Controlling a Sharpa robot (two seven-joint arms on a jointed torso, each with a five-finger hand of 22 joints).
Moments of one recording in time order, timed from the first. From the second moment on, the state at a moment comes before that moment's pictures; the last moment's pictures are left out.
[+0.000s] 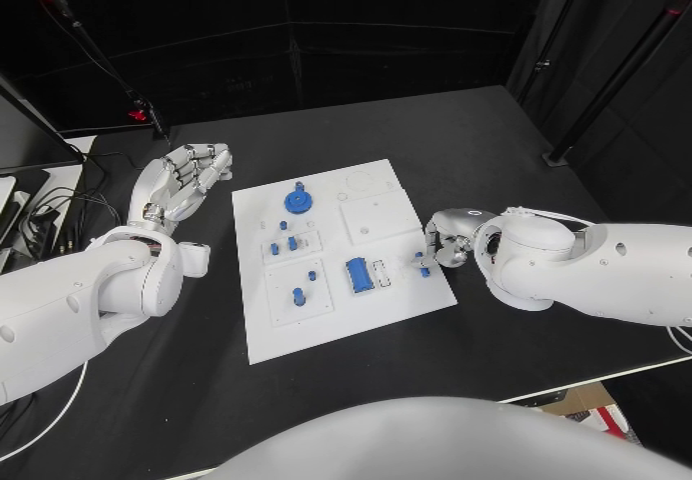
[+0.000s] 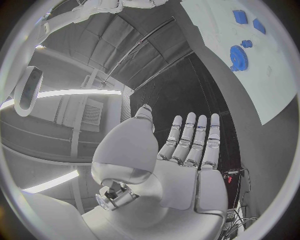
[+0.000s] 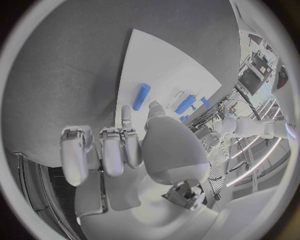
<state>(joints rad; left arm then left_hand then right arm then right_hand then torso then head) 1.25 -0.65 -0.24 1.28 -0.17 -0.49 0.68 1.24 0.09 -0.14 0.29 0.31 0.45 0.15 0.57 0.07 0.56 0.24 0.54 0.07 0.35 0.23 0.74 0.10 0.13 0.53 0.29 0.07 0.60 1.05 -1.21 -0.07 1.89 -1.55 -0.21 -0.68 1.21 0.05 -0.23 0.29 0.33 0.69 0.13 0.77 0.34 1.47 0.07 1.57 1.31 1.47 0.01 1.57 1.31 0.02 1.47 0.12 1.57 1.31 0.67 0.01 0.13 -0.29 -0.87</state>
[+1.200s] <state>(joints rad) 1.25 -0.66 -0.24 1.28 -0.17 -0.49 0.68 1.24 0.09 -0.14 0.29 0.31 0.45 0.16 0.57 0.07 0.56 0.24 0.54 0.07 0.35 0.23 0.75 0.10 0.13 0.53 0.29 0.07 0.60 1.06 -1.15 -0.06 1.86 -1.54 -0.14 -0.69 1.44 0.02 0.03 0.25 0.17 0.71 0.12 0.73 0.32 1.47 0.06 1.57 1.31 1.46 0.00 1.57 1.31 0.02 1.47 0.11 1.57 1.31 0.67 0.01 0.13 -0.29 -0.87</state>
